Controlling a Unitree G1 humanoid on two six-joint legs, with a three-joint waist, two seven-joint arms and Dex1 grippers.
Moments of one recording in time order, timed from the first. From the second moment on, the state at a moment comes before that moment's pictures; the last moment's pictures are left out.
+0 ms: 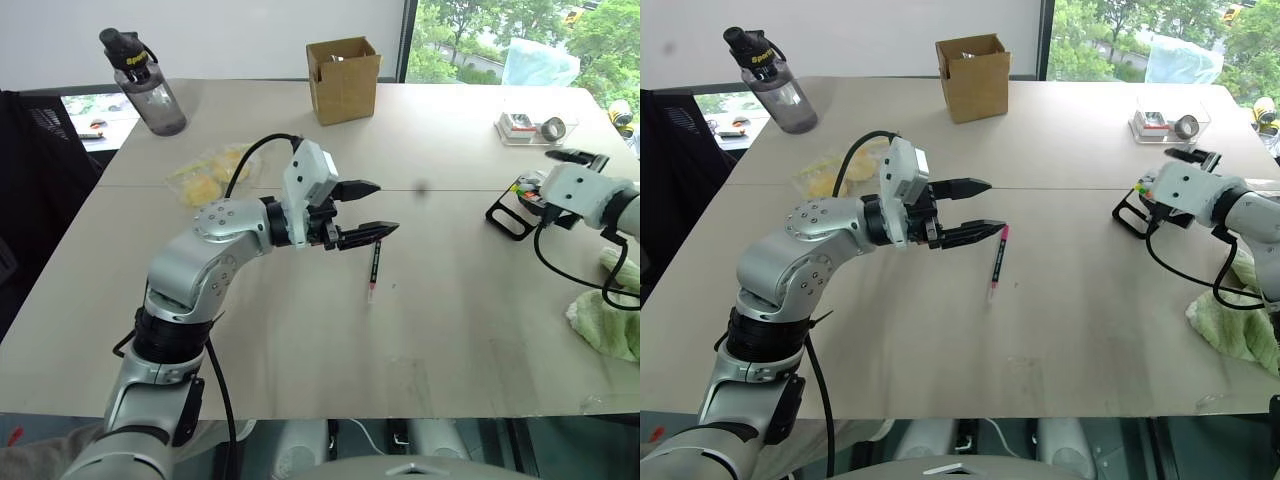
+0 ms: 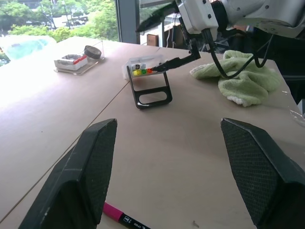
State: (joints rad) left arm -0.61 0.53 -0.10 -0.34 -0.55 0.69 -0.85; right arm -0.49 -0.95 -0.01 0.22 -0.16 -0.08 0.68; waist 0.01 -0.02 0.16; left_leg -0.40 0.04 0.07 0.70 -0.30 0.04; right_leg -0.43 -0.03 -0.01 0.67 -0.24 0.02
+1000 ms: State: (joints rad) left arm -0.44 0.27 -0.25 -0.36 -0.40 0.98 -0.37; right arm 0.04 -0.78 -0.25 -0.49 0.55 0.57 0.86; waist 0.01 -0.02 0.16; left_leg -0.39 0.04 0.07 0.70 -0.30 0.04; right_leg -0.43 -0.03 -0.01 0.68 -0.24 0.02
